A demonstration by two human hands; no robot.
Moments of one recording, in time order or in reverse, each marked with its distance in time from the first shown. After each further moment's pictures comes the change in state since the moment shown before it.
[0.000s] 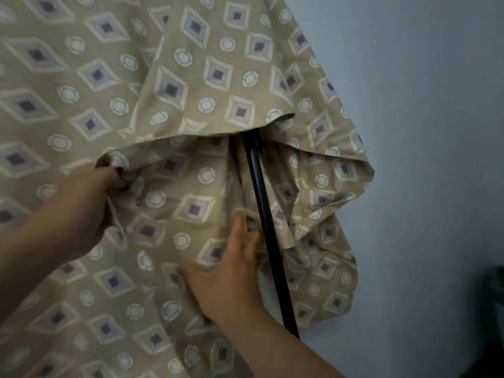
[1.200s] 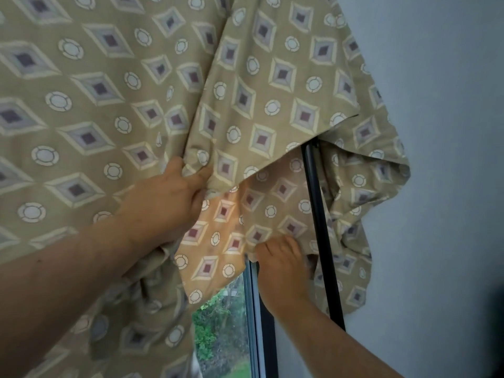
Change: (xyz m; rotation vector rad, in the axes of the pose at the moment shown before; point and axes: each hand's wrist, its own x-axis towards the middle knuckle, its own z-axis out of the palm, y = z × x) left_hand -0.006 -0.022 0.014 1.283 -0.050 0.571; right_hand 0.048 0.089 0.025 -0.879 0.446 -0.709
